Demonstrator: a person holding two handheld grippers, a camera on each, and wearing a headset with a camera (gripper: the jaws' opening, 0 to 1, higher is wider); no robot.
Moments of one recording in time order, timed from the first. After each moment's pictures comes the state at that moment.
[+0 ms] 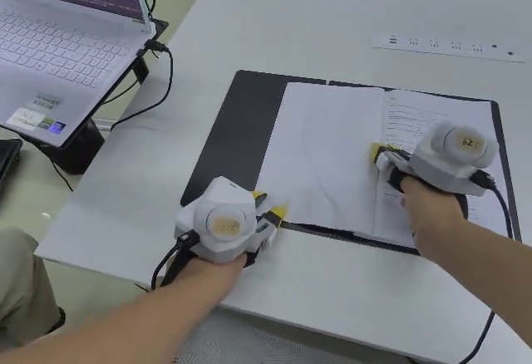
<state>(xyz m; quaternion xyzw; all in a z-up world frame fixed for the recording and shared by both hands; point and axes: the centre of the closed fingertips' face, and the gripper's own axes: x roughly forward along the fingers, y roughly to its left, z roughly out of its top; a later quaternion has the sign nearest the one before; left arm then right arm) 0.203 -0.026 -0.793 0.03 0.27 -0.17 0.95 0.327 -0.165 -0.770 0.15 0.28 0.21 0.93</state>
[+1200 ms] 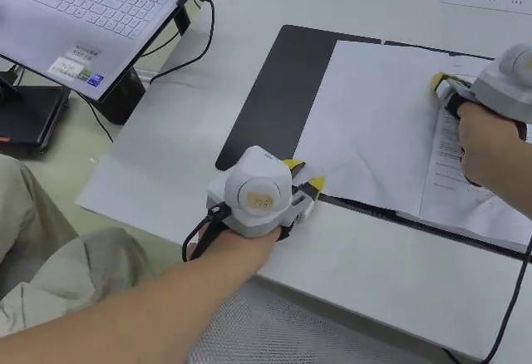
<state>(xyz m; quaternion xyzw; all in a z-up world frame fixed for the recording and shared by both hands) 0.202 -0.027 -0.792 0.01 0.27 -0.16 0.95 0.415 -0.166 -0.776 0.15 0.26 0.18 0.94</state>
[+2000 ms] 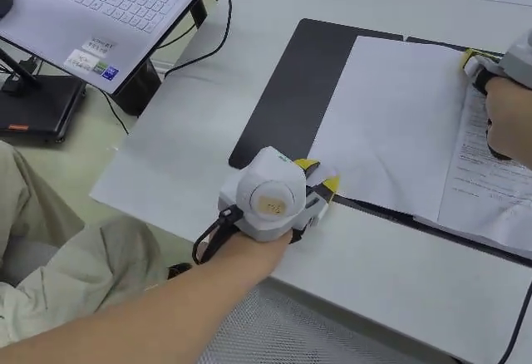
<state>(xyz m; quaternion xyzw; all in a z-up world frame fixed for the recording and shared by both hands) 0.202 -0.028 -0.790 0.01 0.26 -0.16 0.95 0.467 -0.171 -0.786 0.13 0.26 0.18 0.94</state>
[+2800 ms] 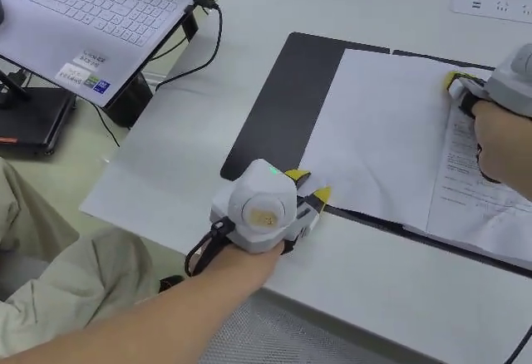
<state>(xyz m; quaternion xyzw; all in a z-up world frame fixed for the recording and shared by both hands) 0.201 -0.027 -0.790 0.01 0.26 -0.16 0.95 0.441 -0.169 -0.782 0.13 0.26 0.20 0.94</state>
